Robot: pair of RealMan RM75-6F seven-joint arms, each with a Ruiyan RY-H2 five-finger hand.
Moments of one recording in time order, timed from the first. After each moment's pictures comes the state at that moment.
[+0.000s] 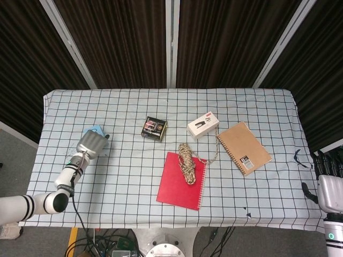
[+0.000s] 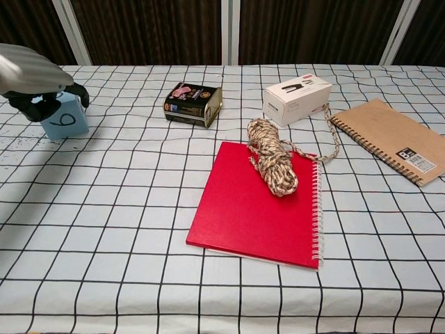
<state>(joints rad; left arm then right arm) -0.98 -1.28 0.02 -1.58 0.59 0.83 0.92 0.06 -1.13 0.11 -1.59 -1.37 1.46 -0.12</state>
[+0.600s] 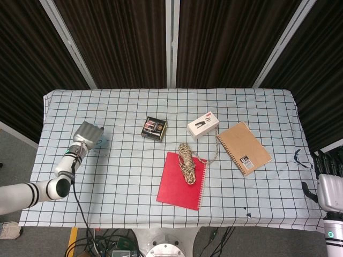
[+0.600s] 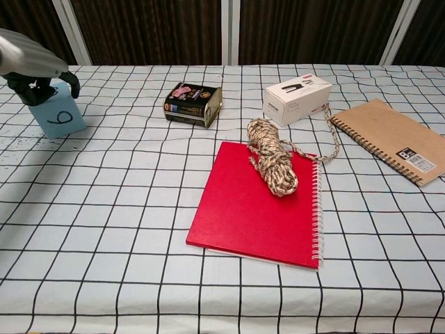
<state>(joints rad) -1.10 -1.27 0.08 -1.47 0.41 0.73 0.91 0.07 -1.14 0.12 -1.59 -1.35 1.44 -0.13</state>
